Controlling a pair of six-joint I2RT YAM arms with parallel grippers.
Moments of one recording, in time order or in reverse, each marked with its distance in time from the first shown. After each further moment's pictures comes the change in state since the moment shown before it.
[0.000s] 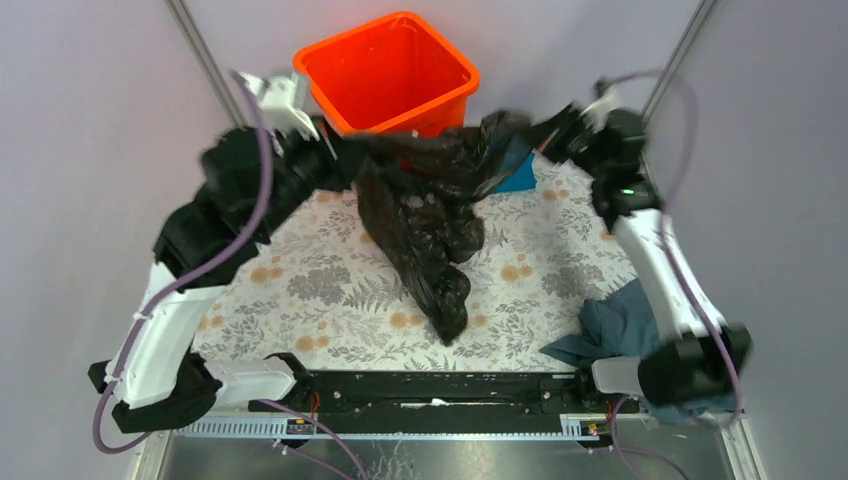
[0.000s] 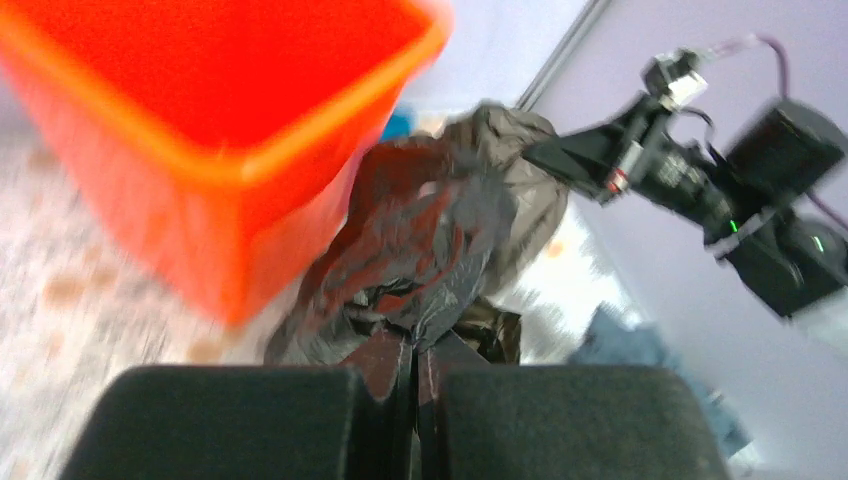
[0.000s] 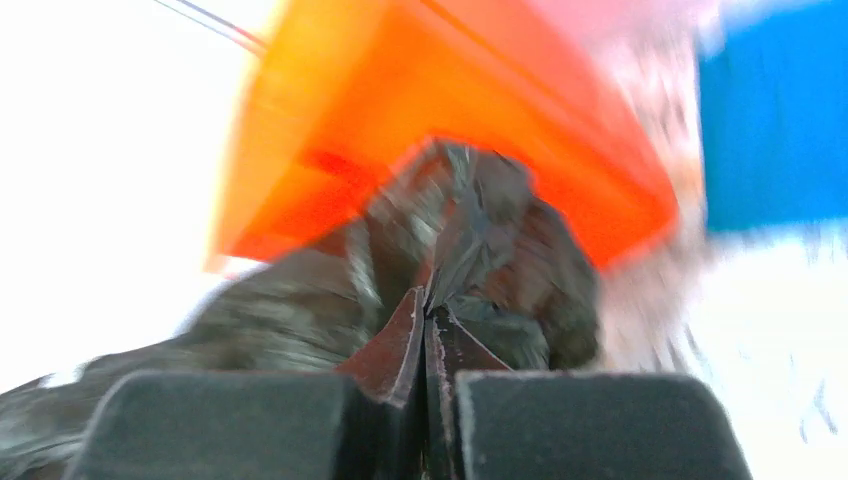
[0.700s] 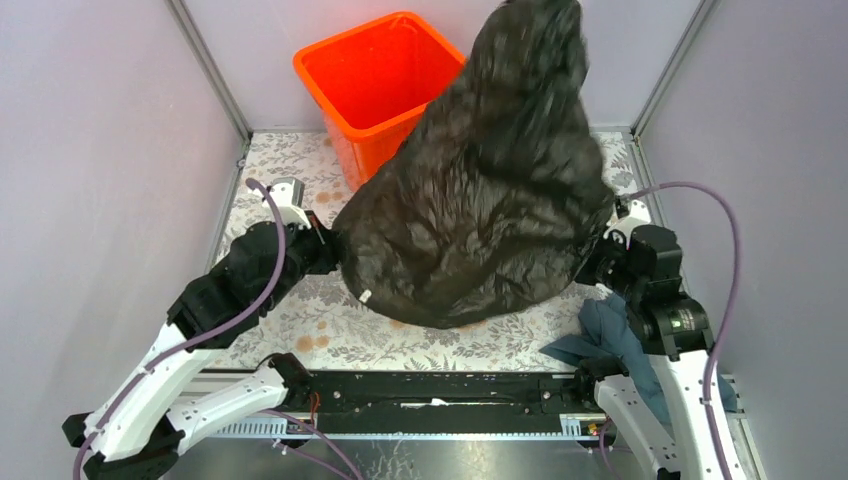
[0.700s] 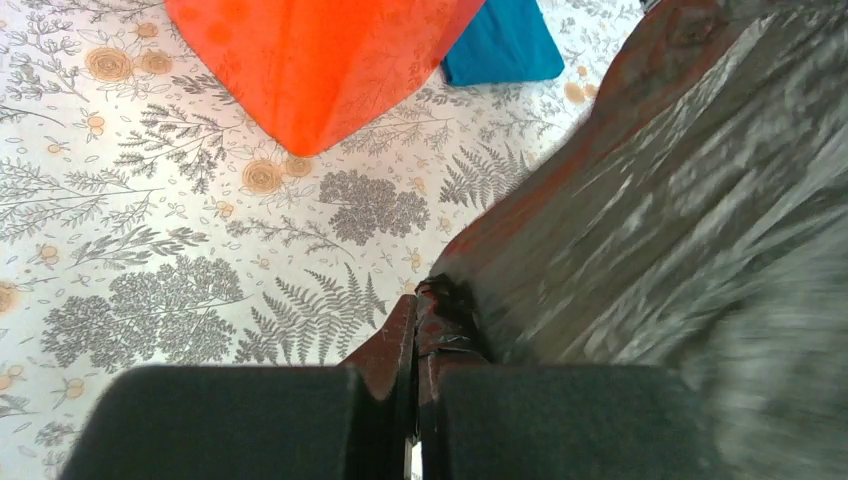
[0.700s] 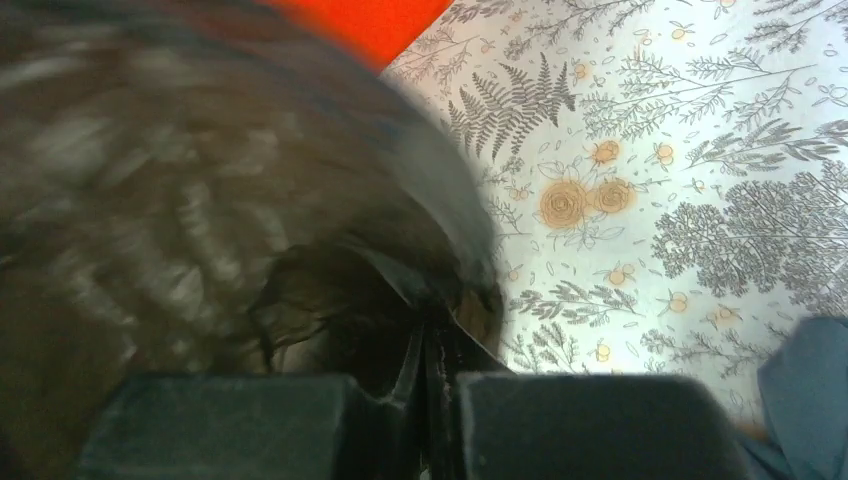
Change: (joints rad) left arm 0.001 -0.395 -0.565 0.062 -0.080 -0.148; right arm -0.011 -0.818 -0.220 -0.748 0.213 -0.357
